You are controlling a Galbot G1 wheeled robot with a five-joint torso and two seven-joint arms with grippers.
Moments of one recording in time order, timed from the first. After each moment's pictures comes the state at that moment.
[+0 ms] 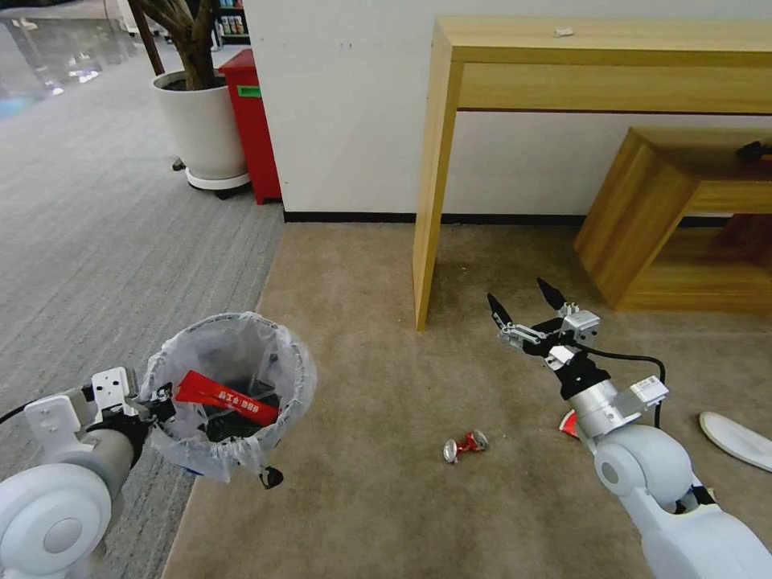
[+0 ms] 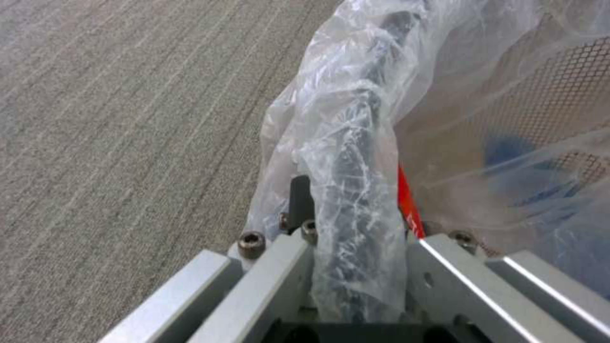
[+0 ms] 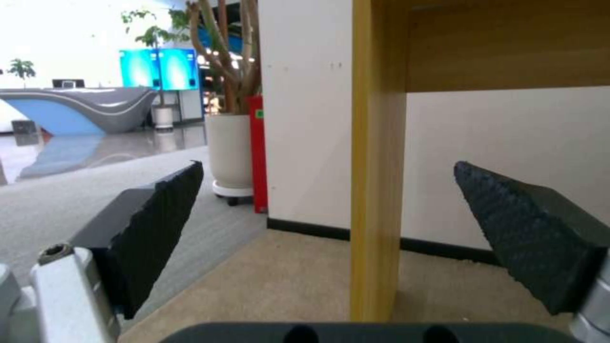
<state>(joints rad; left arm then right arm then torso) 1.55 -1.02 -0.85 -2.37 -1.13 0.74 -0.70 -1.28 1.01 0.48 1.99 0.59 0.14 -0.15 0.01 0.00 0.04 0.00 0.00</state>
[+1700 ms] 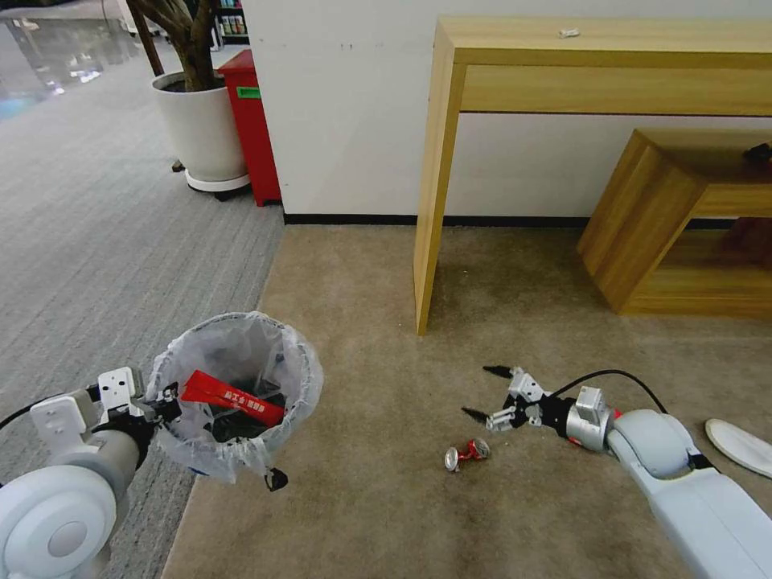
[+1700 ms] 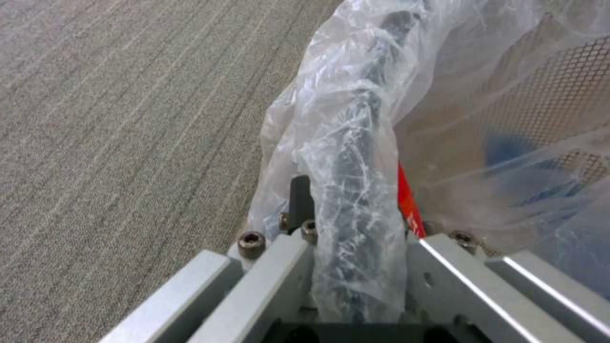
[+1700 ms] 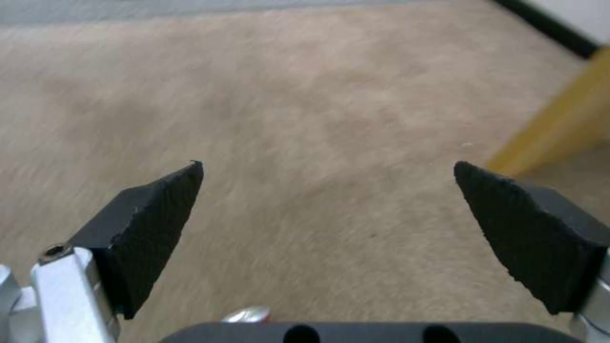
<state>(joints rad) 1.55 -1.03 -0.84 -2.39 -1.12 0.74 -0.70 -1.07 0.91 0.38 1.56 0.16 0.01 -0.92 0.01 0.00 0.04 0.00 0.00</state>
